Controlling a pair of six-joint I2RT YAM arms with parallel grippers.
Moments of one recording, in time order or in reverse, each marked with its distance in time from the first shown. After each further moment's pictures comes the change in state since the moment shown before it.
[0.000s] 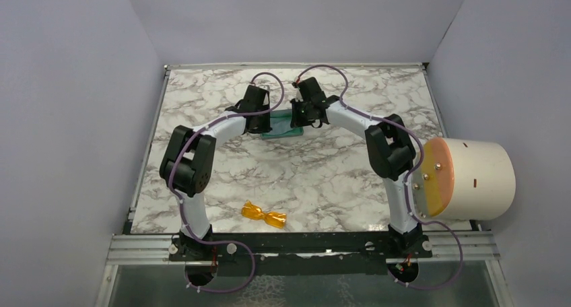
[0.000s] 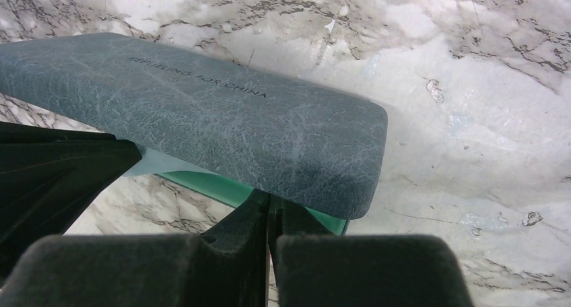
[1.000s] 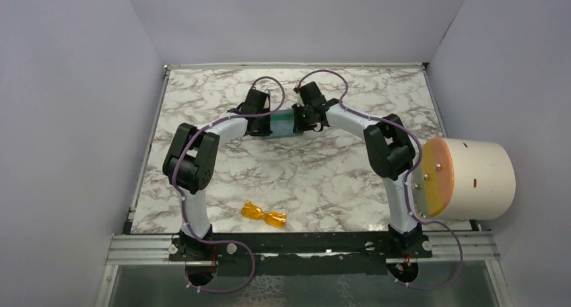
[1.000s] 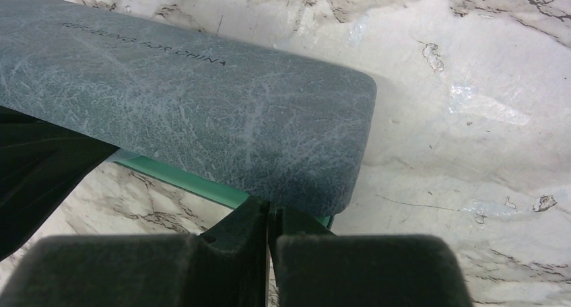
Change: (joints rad) left arm 0.000 0.040 -0.019 0.024 0.003 0.002; right arm -0.007 0.007 -0.045 -0.004 0.008 0.001
